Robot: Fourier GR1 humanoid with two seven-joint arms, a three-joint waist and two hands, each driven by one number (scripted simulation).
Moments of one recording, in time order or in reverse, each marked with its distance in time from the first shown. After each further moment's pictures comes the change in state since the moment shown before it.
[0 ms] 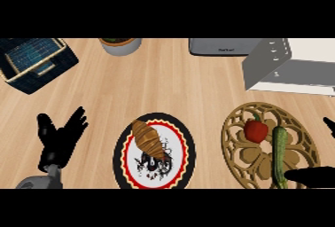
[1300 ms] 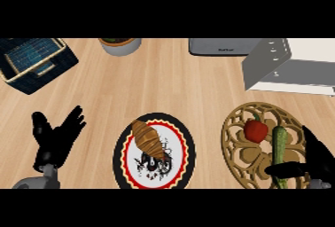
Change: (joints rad) left arm 0.010 -0.040 0.071 -0.061 -0.055 -0.055 0.063; right arm -0.040 0.224 0.021 0.298 0.391 -0.037 -0.122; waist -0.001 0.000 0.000
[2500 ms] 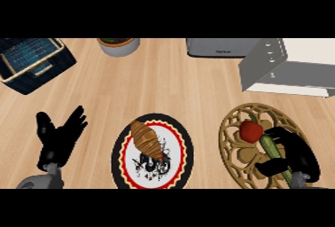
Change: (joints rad) left arm -0.017 -0.034 0.034 0.043 -0.041 -0.022 -0.027; right arm -0.065 0.050 0.018 0.185 0.056 -0.007 -0.308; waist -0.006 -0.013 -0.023
